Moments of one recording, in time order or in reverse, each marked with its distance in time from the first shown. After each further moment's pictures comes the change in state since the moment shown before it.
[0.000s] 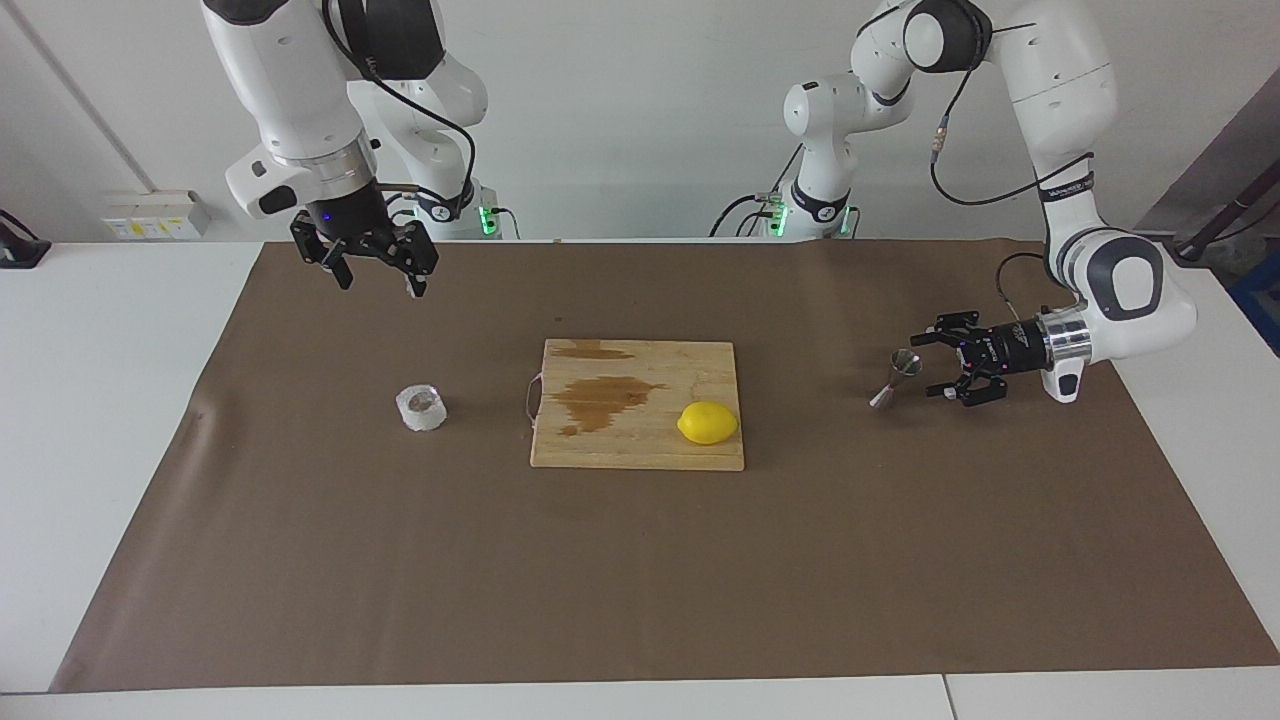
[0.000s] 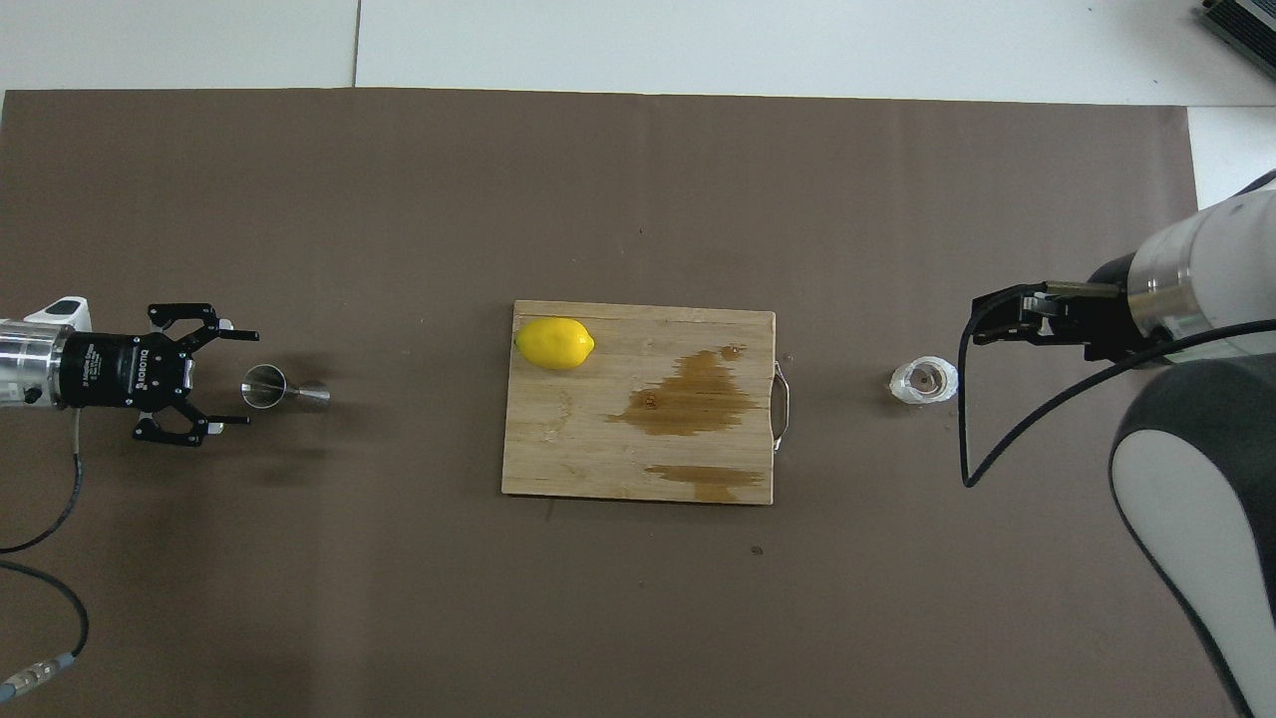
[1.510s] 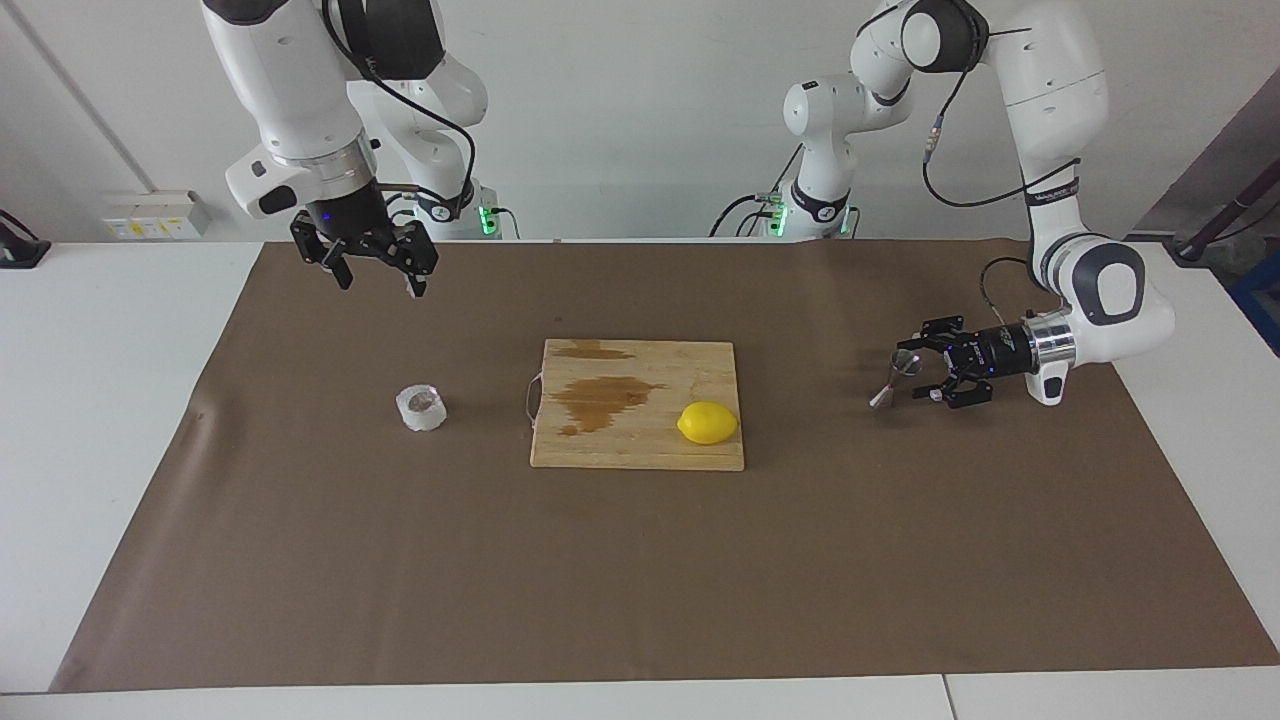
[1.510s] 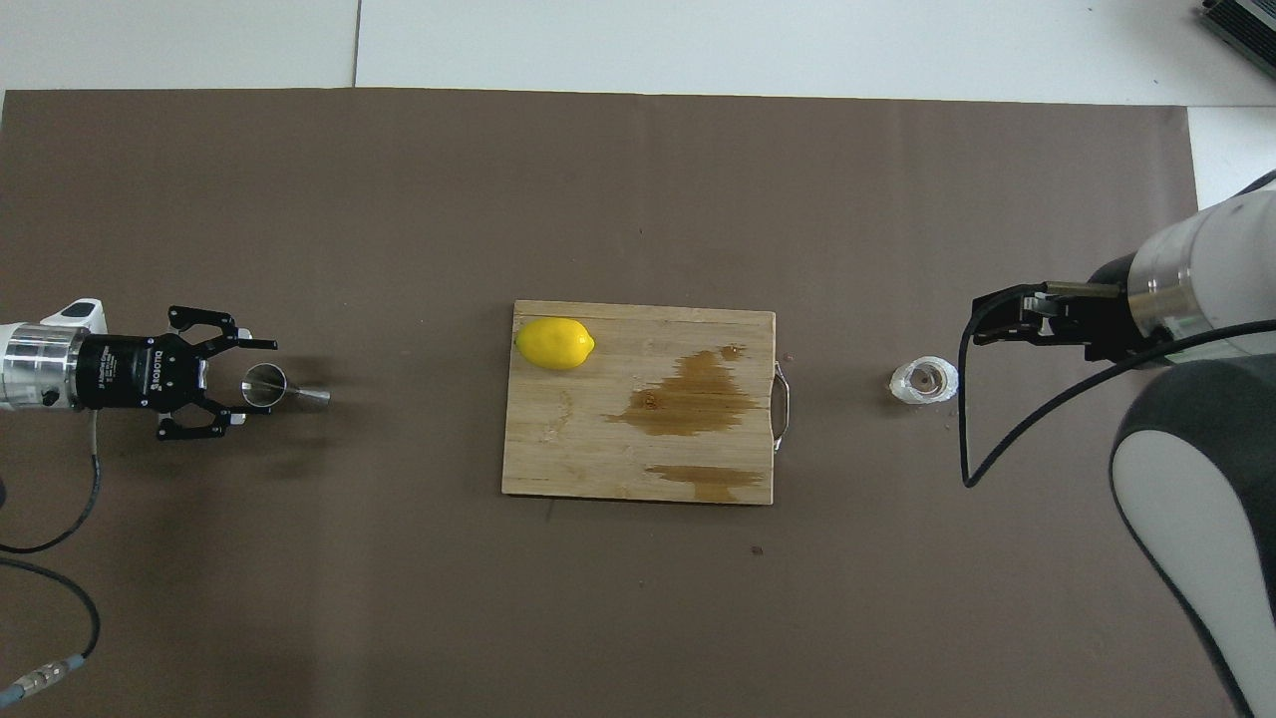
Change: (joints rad) left arm -0.010 0.000 -0.004 -0.019 -0.025 0.016 0.029; right arm 0.000 0.000 0.000 0.000 0.000 0.000 0.000
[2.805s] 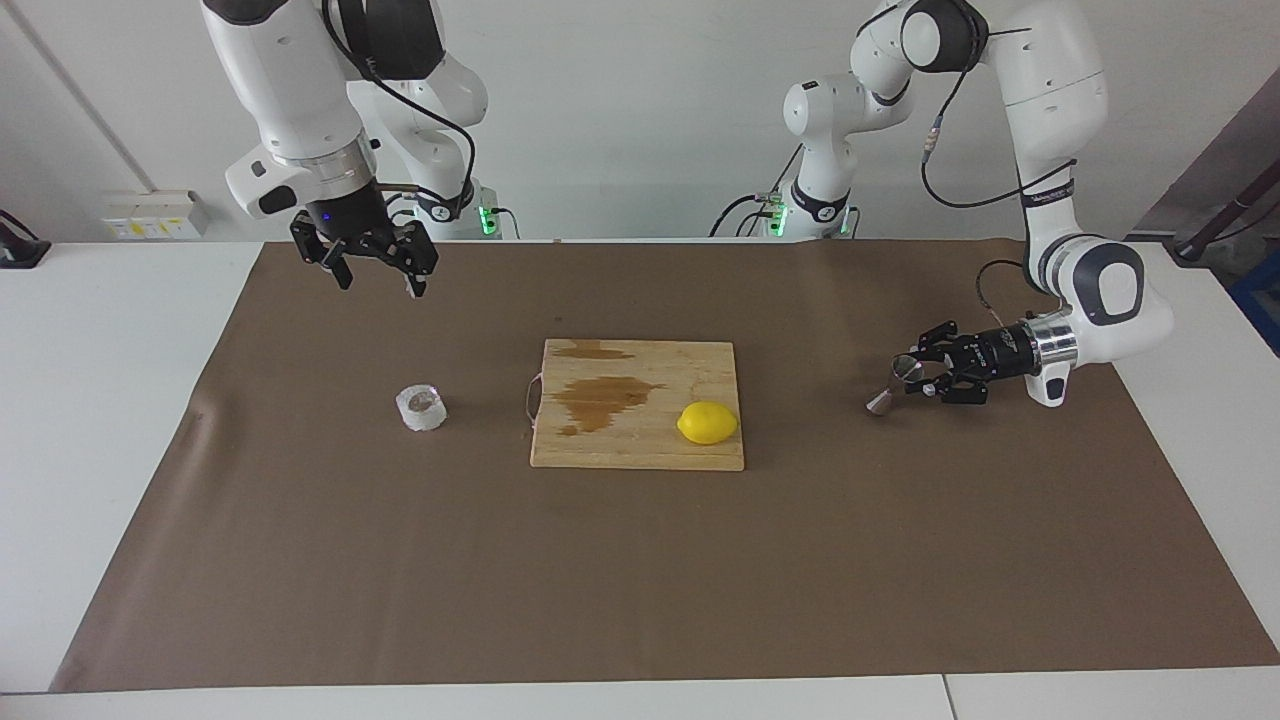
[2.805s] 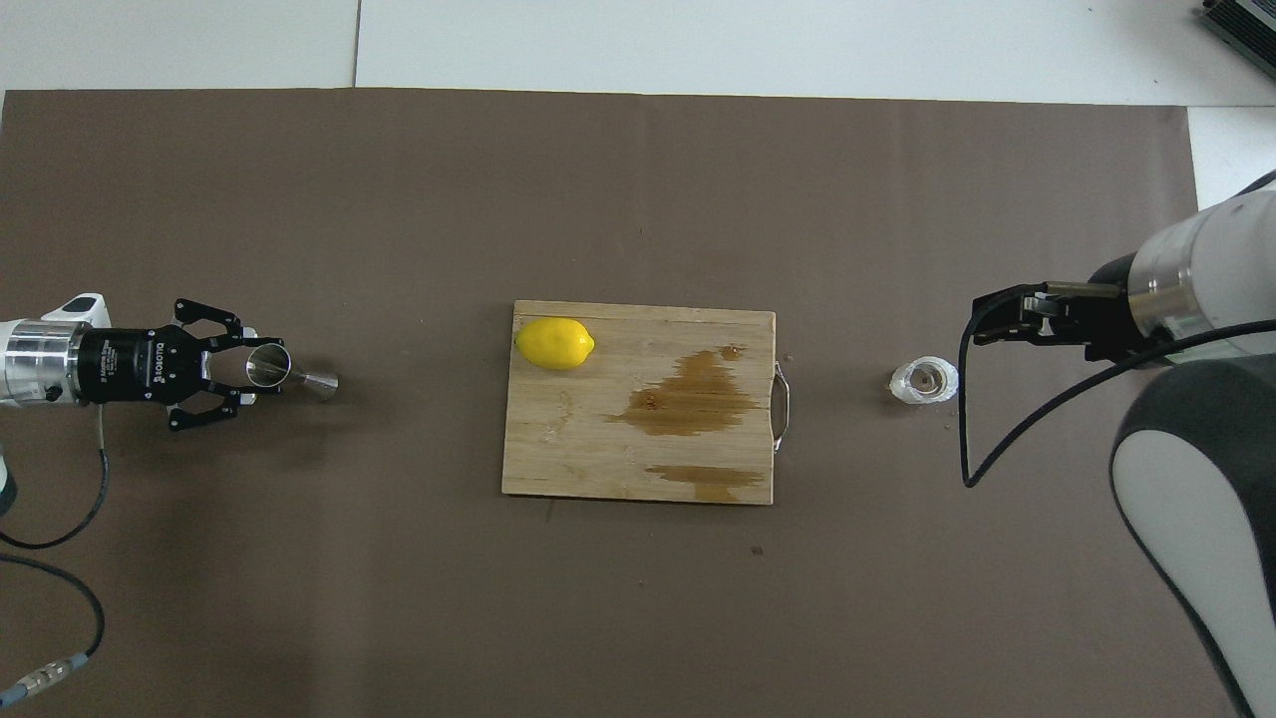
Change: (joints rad) left arm -0.001 -0.004 -0.014 -0.002 -0.064 -0.015 0.002; right arm 0.000 0.000 0.000 0.000 0.000 0.000 0.000
